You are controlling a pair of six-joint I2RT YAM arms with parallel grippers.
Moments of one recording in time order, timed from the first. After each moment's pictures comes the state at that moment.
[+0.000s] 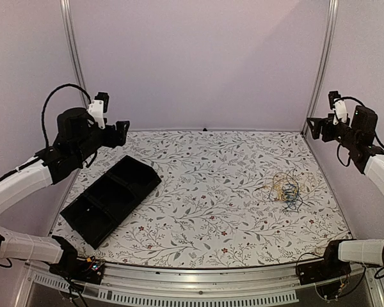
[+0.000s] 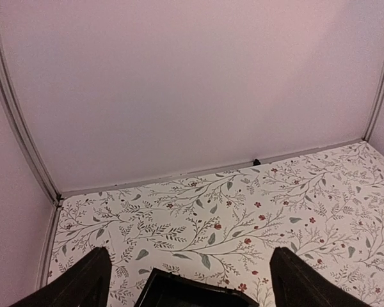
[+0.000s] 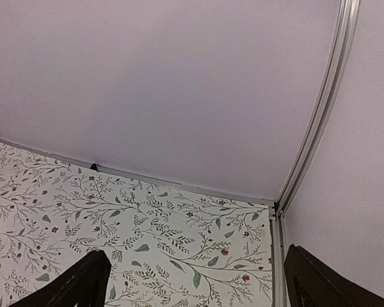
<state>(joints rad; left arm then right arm) -0.50 1.09 0.89 0.02 -0.30 -0.04 -0.09 1.07 0.92 0.00 -0.28 -0.15</state>
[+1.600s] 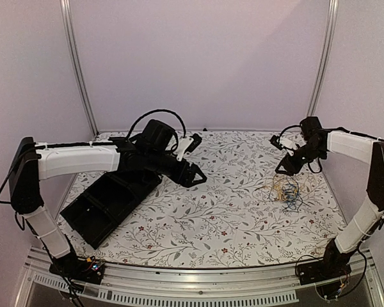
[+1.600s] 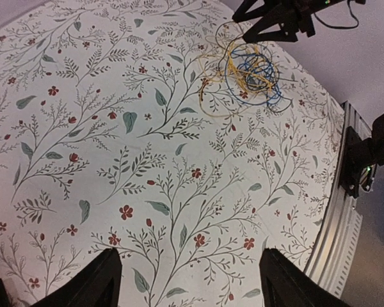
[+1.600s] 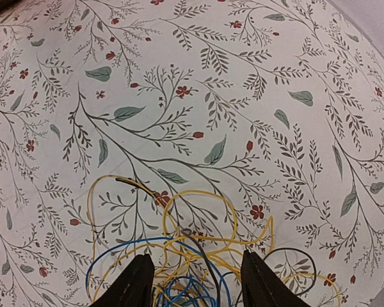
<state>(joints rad) -0.84 1.71 1.25 -0.26 0.30 -0.19 0.12 1.60 1.13 -0.60 -0.38 -0.65</state>
